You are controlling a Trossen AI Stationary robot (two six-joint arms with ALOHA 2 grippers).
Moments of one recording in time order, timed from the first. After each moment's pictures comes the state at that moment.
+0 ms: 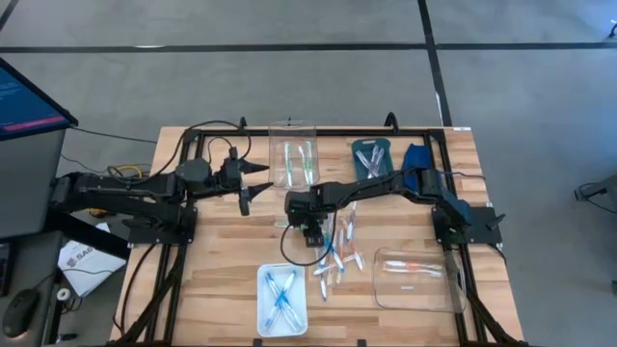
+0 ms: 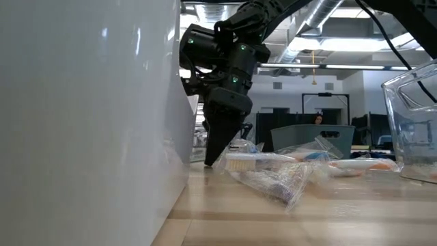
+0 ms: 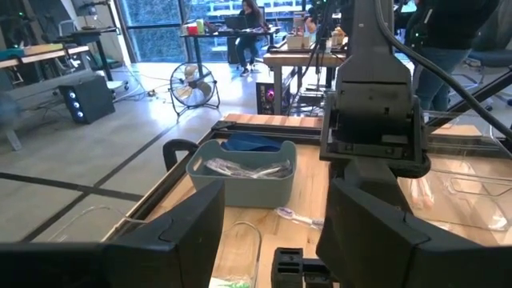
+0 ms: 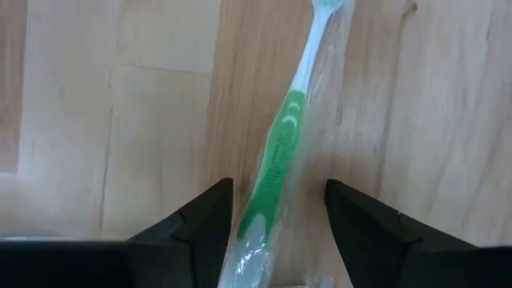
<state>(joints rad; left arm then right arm) 0.09 0.85 0.54 0.20 -0.21 0.05 -0.01 2.22 1.63 -0.68 -0.10 -0.12</state>
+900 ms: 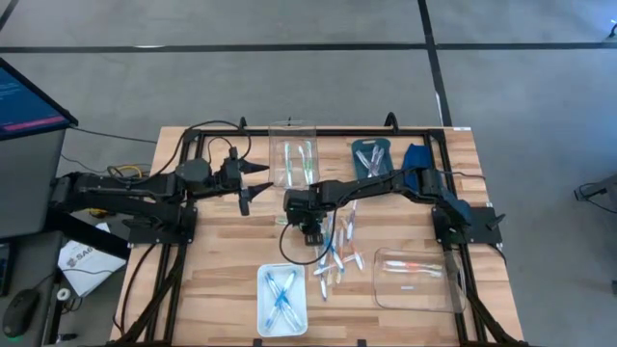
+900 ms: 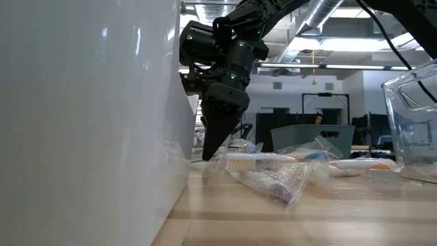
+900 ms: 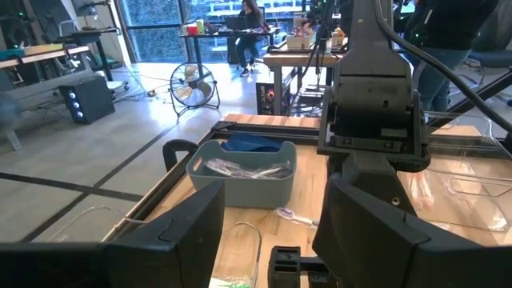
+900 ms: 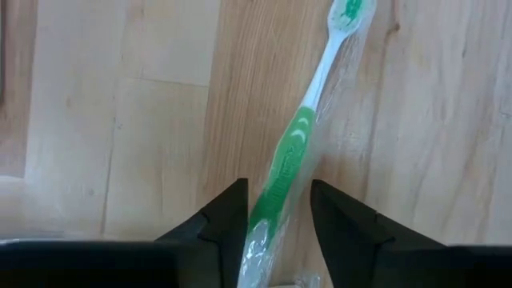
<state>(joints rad) 0.09 0.85 0.54 0.20 -0.21 0.05 -0.01 2.21 1.66 -0.69 -0.10 -0.13</state>
